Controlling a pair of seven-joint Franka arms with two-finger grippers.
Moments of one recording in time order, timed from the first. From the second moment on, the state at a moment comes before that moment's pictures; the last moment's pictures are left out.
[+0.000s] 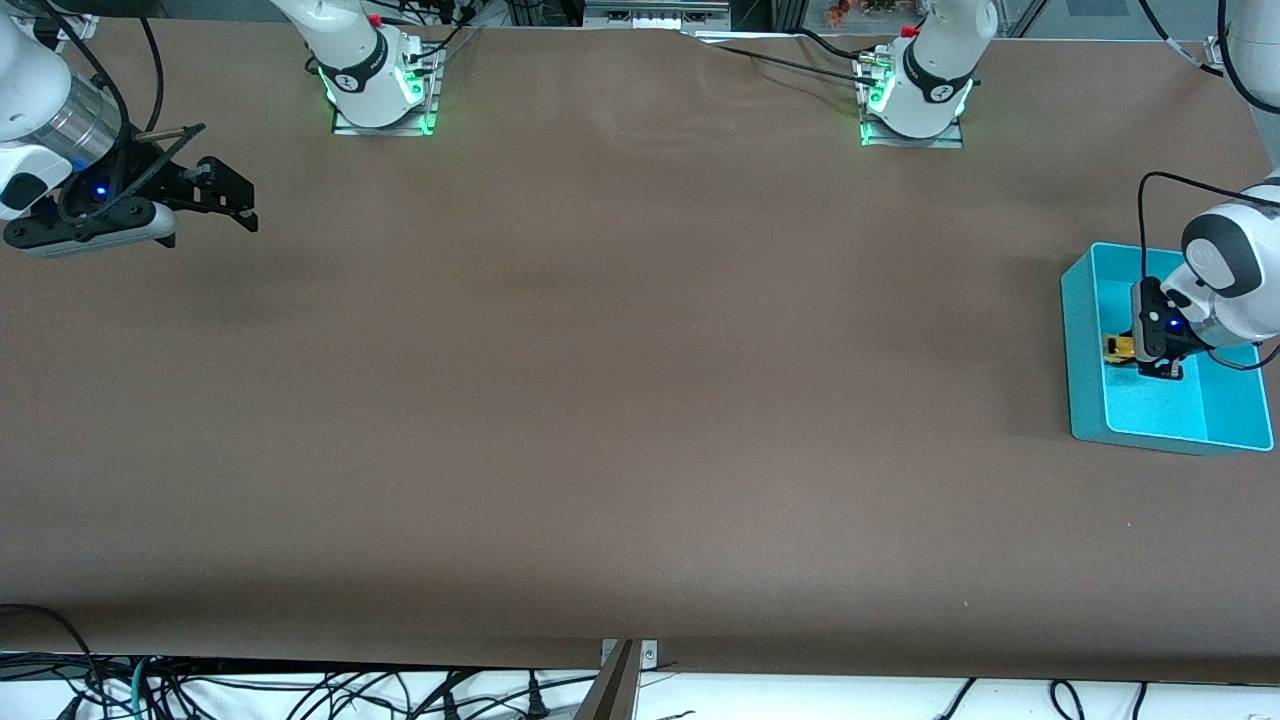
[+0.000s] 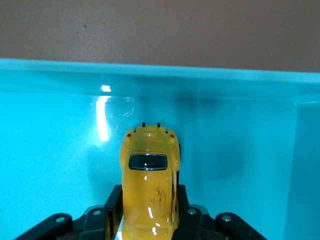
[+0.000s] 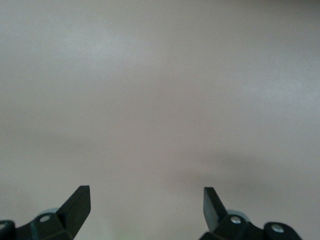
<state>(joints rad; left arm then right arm) 0.34 0.50 0.16 -2.02 -0.01 2.46 2.15 -0.13 -0.11 0.21 -1.83 0.05 1.71 -0.14</state>
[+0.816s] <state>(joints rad) 0.24 0.35 0.13 -1.78 -0.02 2.08 1.91 -0.13 -0.11 0.21 -1.83 0.05 1.70 -0.13</state>
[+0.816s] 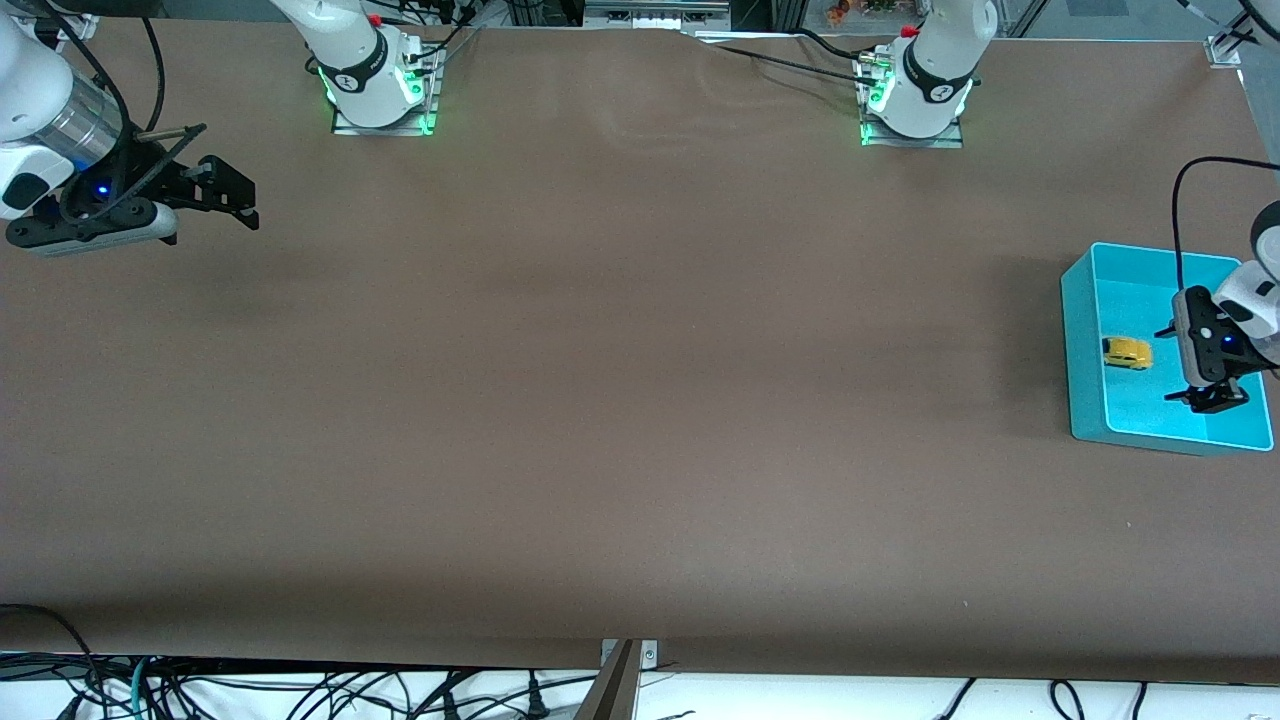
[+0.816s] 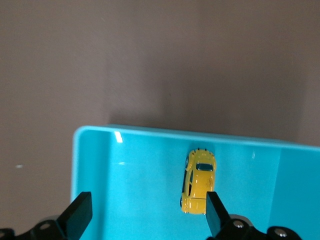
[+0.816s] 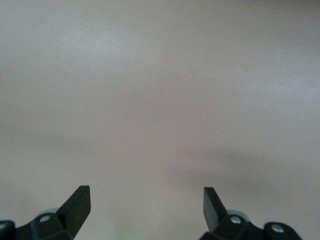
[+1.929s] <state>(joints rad) -0.08 0.09 0.00 -1.57 -0.06 1.59 0.37 -0.13 -0.12 0.24 -1.80 0.05 1.69 -0.13</state>
